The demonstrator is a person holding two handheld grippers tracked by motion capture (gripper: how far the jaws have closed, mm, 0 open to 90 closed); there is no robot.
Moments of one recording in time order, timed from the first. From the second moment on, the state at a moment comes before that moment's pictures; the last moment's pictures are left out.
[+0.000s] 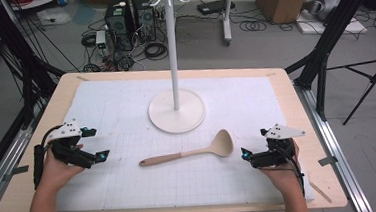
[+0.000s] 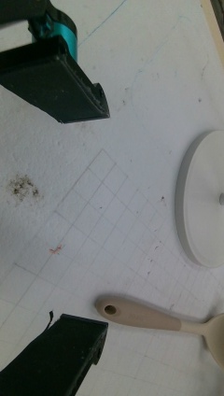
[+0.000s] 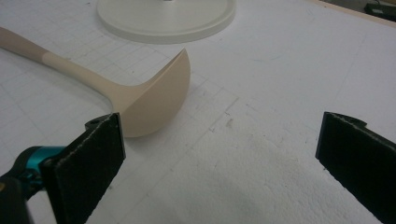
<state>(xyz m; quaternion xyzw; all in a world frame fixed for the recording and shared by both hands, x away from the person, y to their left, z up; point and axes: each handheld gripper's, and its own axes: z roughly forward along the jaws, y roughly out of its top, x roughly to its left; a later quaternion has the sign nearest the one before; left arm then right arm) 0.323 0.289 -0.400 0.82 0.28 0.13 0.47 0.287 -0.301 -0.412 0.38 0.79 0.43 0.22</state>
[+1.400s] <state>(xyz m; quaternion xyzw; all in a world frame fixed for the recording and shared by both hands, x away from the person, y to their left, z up) 0.320 0.303 -0.400 0.81 0.29 0.14 0.48 0.303 -0.253 -0.379 0.28 0.83 0.44 0.19</state>
